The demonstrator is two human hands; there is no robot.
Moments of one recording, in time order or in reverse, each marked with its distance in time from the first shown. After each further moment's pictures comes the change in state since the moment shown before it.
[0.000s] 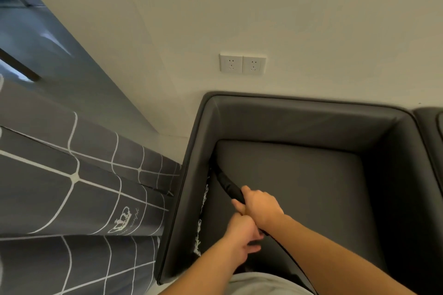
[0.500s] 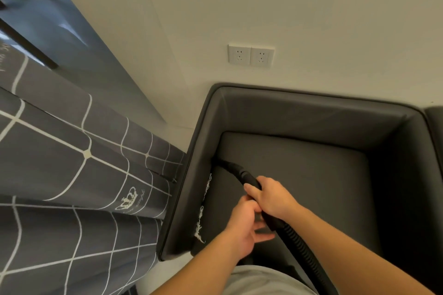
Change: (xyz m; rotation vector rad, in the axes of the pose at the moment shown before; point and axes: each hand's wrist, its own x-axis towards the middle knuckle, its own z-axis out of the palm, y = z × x) left_hand -0.024 -0.019 0.011 -0.297 -0.112 0.123; right_hand -0.035 0.020 -0.021 0.388 0.003 0.067
